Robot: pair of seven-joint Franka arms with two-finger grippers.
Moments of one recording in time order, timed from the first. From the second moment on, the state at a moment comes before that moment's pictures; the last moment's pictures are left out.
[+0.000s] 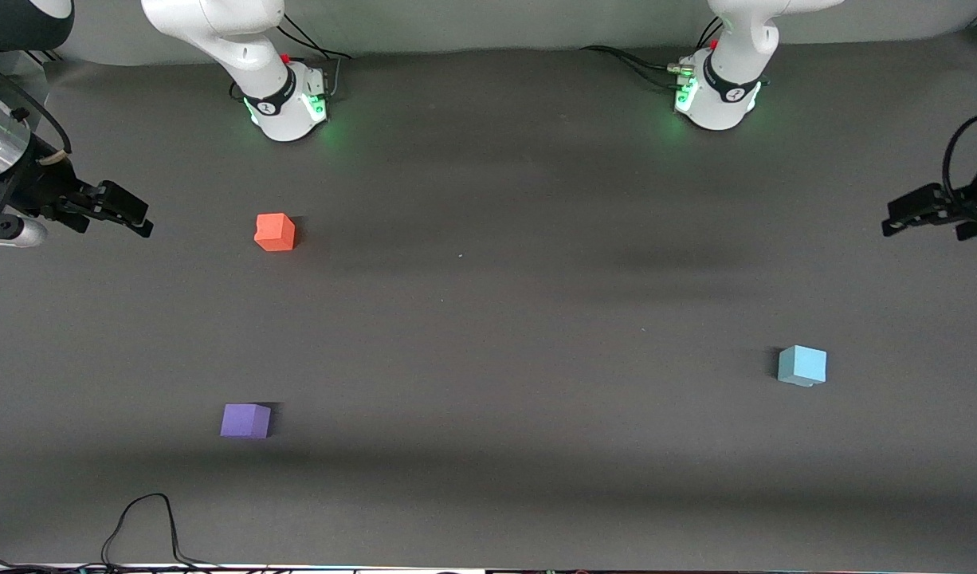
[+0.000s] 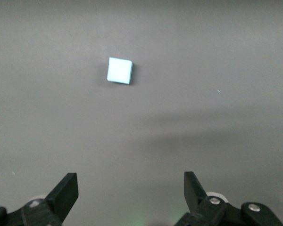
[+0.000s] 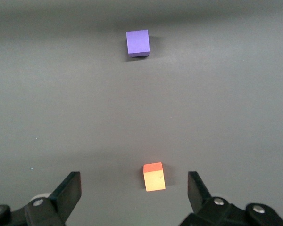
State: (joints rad) left arm 0.09 0.05 0.00 -1.58 -0.02 1.57 0.18; right arm 0.04 -0.10 0.01 -1.73 0.00 1.66 0.17
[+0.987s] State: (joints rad) left arm 0.12 0.41 -0.01 -1.47 0.00 1.82 0.21; right arm 0.04 -0.07 0.00 -1.74 0.00 1.64 0.17
